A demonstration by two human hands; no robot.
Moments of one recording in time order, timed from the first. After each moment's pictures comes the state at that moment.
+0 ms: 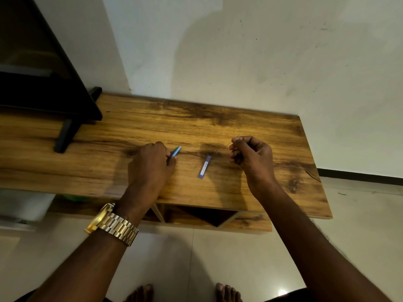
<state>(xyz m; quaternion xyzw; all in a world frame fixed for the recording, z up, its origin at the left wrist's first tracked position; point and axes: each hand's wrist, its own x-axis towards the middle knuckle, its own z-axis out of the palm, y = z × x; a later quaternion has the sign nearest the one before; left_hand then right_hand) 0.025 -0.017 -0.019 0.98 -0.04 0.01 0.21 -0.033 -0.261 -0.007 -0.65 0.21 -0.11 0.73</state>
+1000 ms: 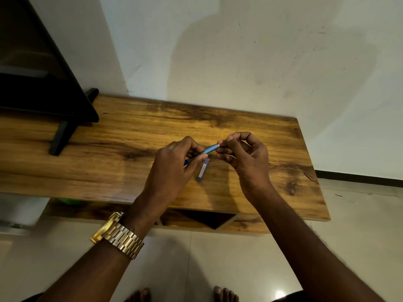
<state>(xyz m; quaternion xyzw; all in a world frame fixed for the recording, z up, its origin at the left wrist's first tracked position) 0.008 -0.044 -0.003 0.86 -0.26 0.09 0.42 -0.035 -0.239 0.011 -0.60 0.12 -0.13 0.78</state>
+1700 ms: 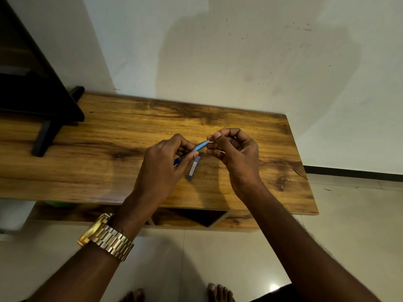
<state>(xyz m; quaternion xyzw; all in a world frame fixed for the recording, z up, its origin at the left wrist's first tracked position) 0.007 -0.052 -0.003 0.87 -0.26 0.10 0.41 -0.036 -0.243 0.011 -0.60 0.11 -0.15 0.78</state>
